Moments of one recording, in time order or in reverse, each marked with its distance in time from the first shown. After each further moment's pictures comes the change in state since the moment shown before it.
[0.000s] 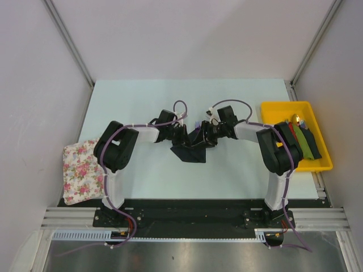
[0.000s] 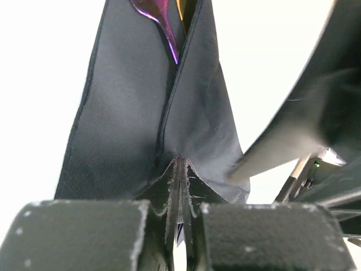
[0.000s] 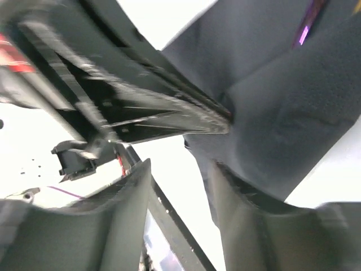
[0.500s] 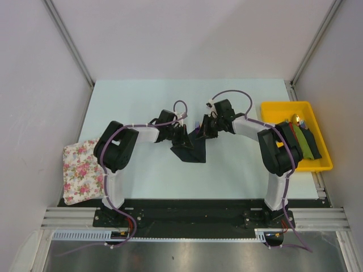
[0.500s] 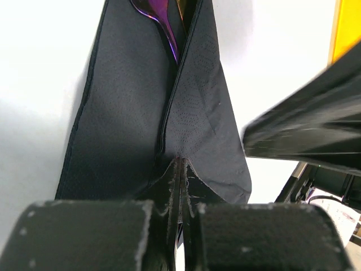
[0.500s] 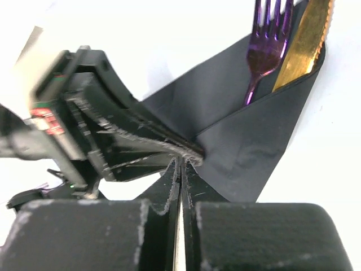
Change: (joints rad) left arm 0.000 0.000 0.000 -0.006 -0.008 0.008; right arm 0.021 -0.043 0.120 -0.110 0.283 -0.078
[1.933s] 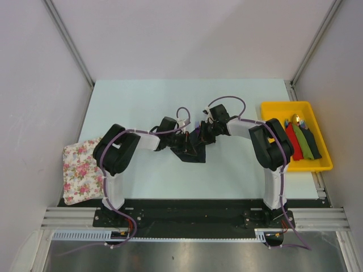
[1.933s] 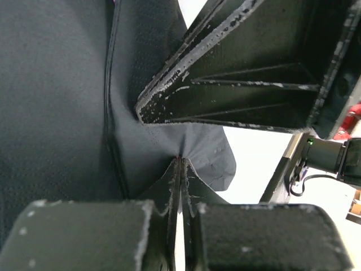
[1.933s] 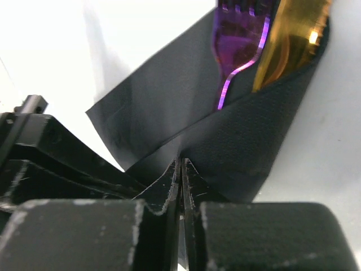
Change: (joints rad) left arm -0.051 -0.039 -0.144 0.176 0.052 -0.045; right arm 0.029 0.122 0.019 -0.021 0.011 -0.013
